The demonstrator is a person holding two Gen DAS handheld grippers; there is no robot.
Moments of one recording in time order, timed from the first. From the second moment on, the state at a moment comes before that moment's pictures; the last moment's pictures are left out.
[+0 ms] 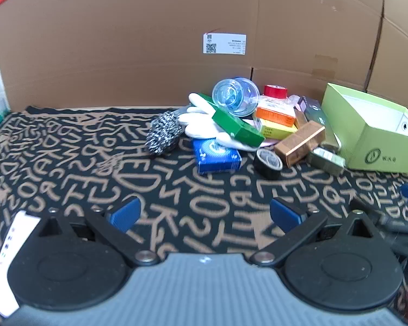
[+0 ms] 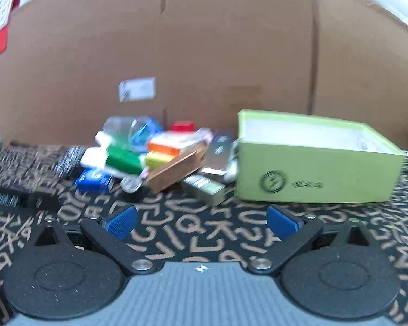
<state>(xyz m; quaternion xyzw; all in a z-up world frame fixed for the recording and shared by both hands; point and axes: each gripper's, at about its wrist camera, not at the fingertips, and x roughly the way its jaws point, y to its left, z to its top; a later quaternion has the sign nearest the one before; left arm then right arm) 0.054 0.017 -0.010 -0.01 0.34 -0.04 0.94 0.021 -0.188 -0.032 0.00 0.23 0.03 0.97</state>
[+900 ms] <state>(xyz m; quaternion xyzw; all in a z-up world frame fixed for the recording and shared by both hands) 0.136 0.013 -0.046 0.03 0.41 -0.13 0.90 0.086 -0.169 -0.048 -0.02 0.31 0.16 0.94</state>
